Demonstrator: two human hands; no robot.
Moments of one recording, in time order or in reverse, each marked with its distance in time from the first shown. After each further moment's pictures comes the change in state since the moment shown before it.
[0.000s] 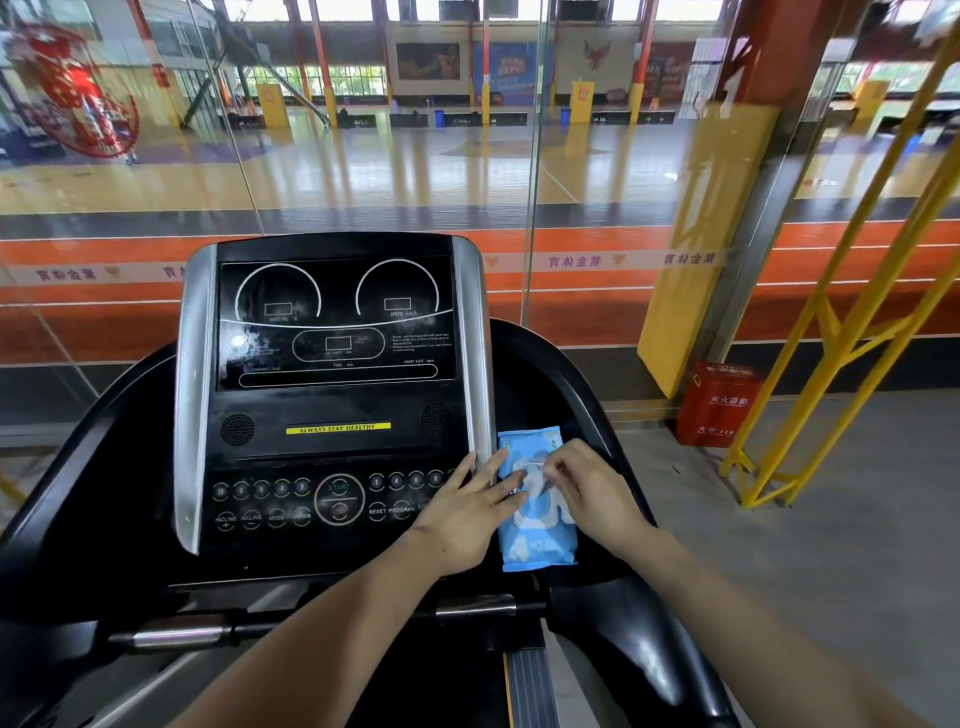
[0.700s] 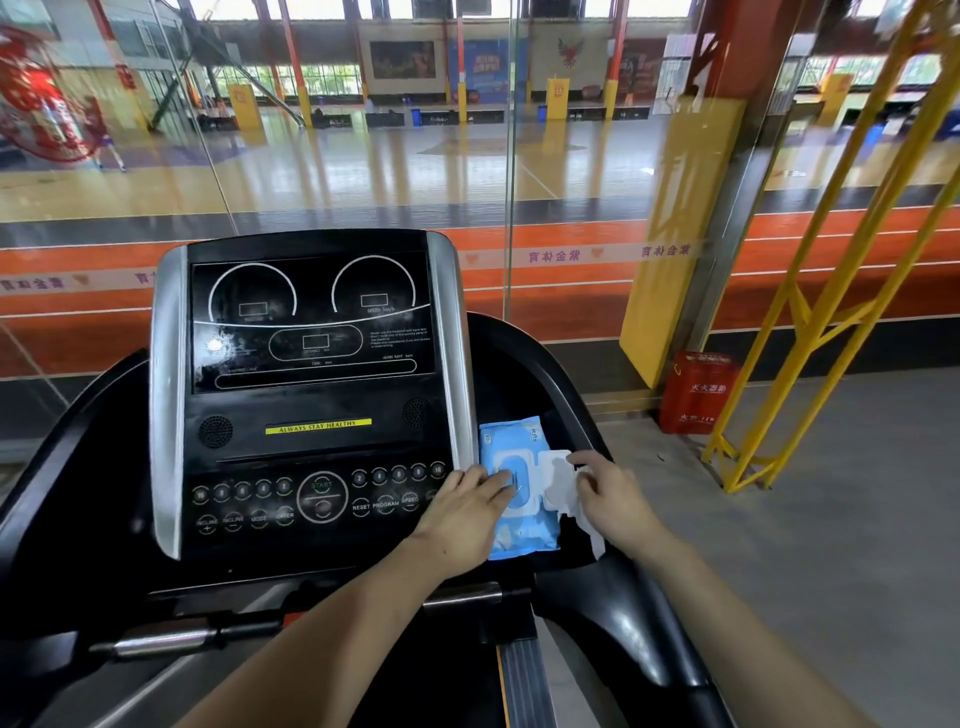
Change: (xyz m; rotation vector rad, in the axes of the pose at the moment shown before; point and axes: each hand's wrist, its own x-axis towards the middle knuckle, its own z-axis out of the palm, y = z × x) left_hand 0.005 0.027 -0.004 -0.108 0.070 -0.076; right_hand -0.035 0.025 -0.018 0.139 -0.049 0.420
